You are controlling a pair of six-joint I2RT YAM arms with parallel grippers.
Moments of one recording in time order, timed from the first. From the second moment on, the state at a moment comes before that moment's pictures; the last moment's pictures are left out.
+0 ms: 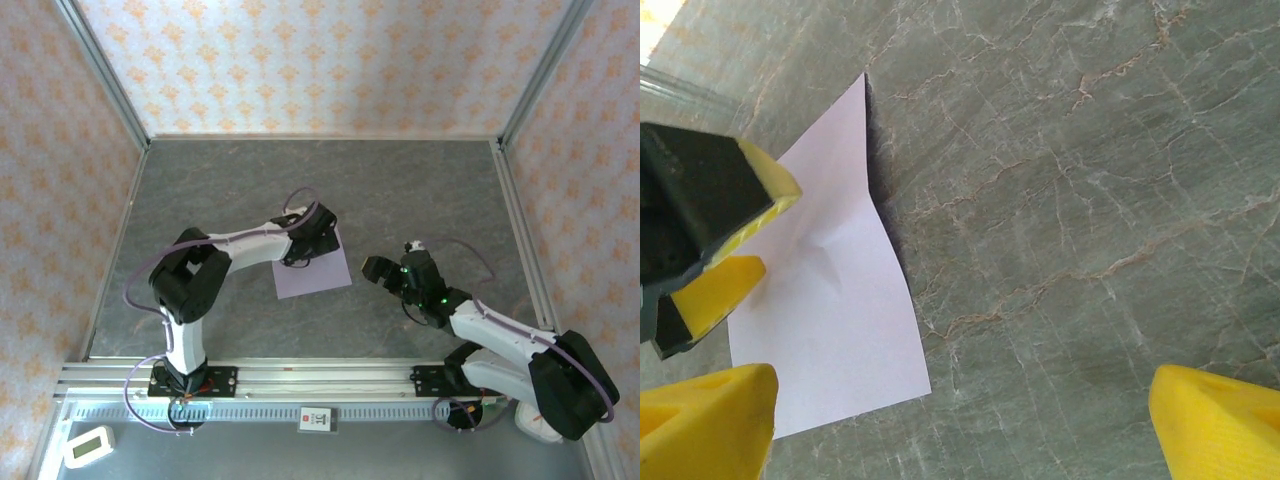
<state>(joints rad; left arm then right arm) -0.66 1.90 1.24 -0.46 -0.21 -1.02 0.57 1.04 0.33 0.04 -0.02 0.90</state>
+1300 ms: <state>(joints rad) -0.69 1.97 1.32 -0.63 -0.30 -0.85 0.57 1.06 0.33 0.10 -0.04 0.90</state>
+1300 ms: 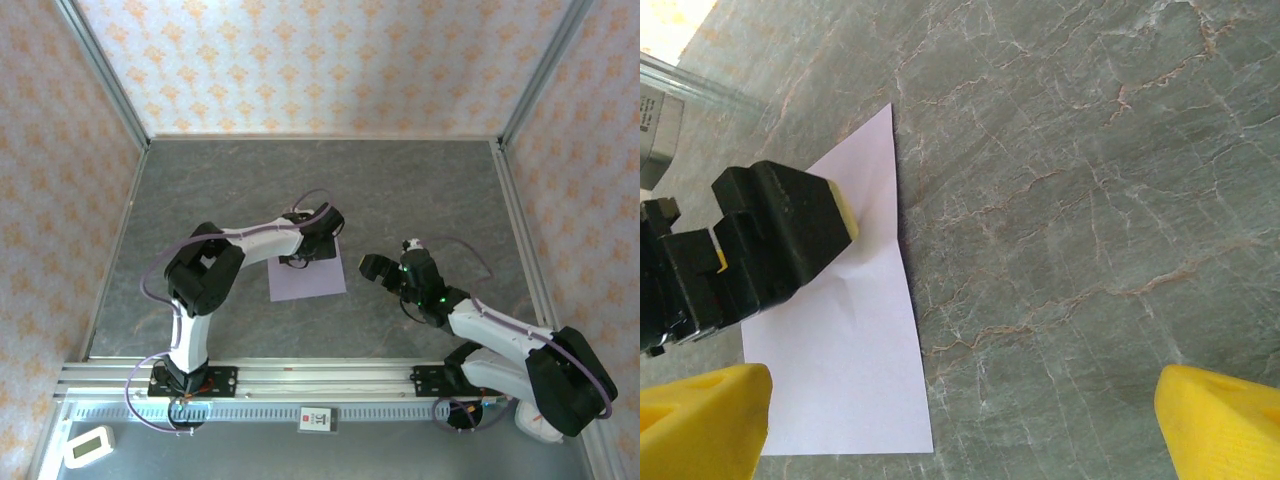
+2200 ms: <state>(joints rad) -0.73 1.96 1.24 -0.56 -0.33 -0.87 0.57 1.08 0.33 0.12 -0.07 0.89</state>
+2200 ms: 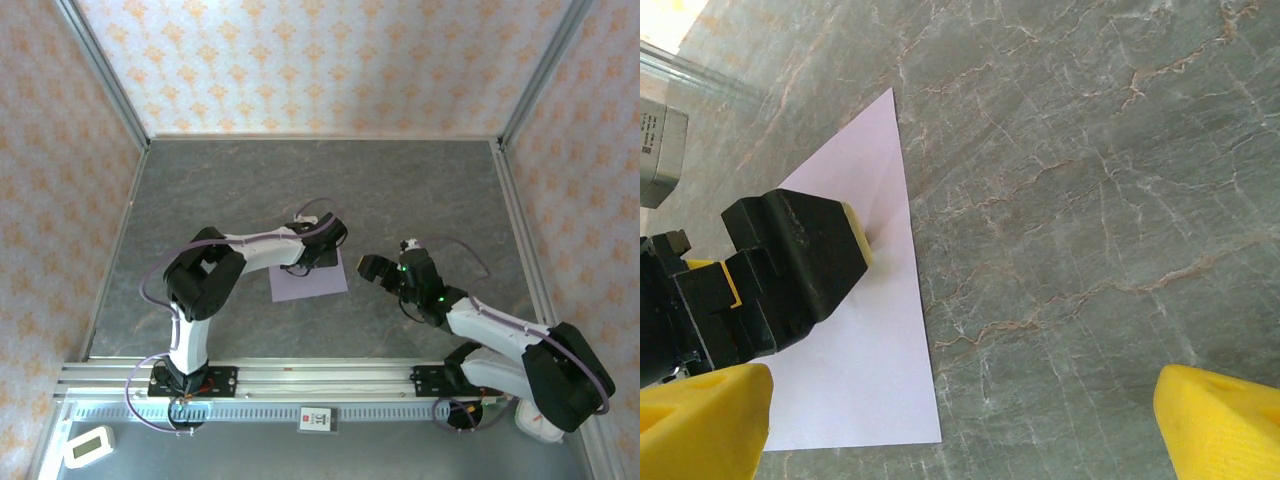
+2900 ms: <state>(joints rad) -0.73 1.85 1.19 -0.58 -0.37 -0.83 0.57 1.08 0.33 0.12 -0.07 0.89</state>
